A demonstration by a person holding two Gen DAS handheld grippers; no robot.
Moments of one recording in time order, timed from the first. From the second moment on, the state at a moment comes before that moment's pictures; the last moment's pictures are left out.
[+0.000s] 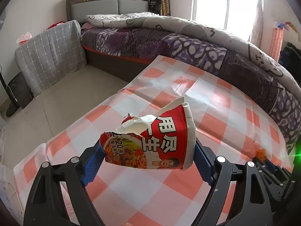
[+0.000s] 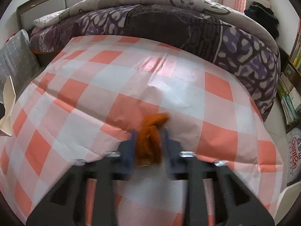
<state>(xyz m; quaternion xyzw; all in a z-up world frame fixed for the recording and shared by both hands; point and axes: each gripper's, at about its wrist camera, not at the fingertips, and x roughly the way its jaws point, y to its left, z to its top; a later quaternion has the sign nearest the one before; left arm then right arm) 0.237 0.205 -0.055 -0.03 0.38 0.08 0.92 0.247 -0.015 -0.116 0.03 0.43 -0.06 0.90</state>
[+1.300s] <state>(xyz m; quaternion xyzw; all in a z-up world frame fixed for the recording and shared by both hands) 0.063 0.085 0.057 -0.05 0.36 0.02 0.93 0.028 -0.172 0.011 0.10 0.35 -0.12 0.92</state>
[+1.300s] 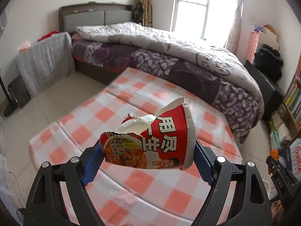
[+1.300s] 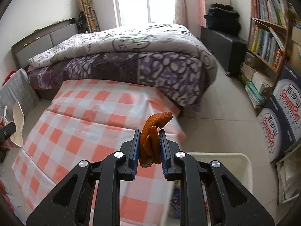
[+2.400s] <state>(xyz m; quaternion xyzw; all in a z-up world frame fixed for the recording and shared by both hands) -0.013 -0.173 0.006 0.06 0.41 -0.28 0.87 -0.084 -0.361 0.008 0.24 0.33 -0.30 0.86</state>
